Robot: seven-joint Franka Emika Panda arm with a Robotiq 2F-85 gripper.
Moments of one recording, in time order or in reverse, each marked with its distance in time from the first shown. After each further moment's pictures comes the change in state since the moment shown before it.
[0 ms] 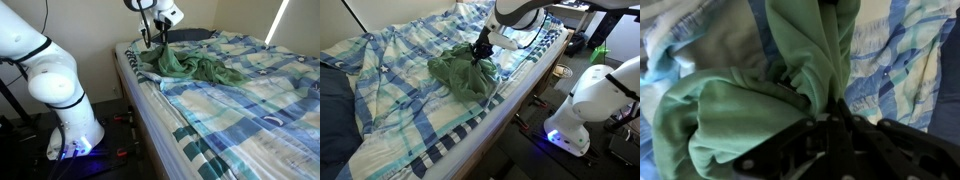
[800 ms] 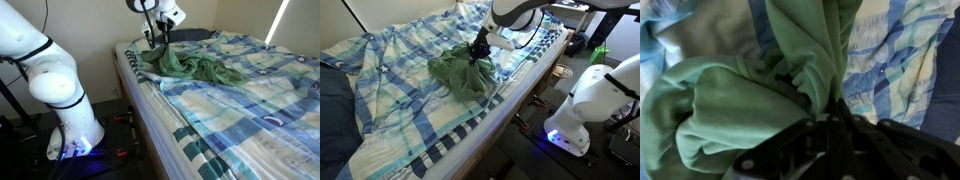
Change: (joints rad) arm 0.014 0.036 -0.006 0.017 0.011 0.040 -0.052
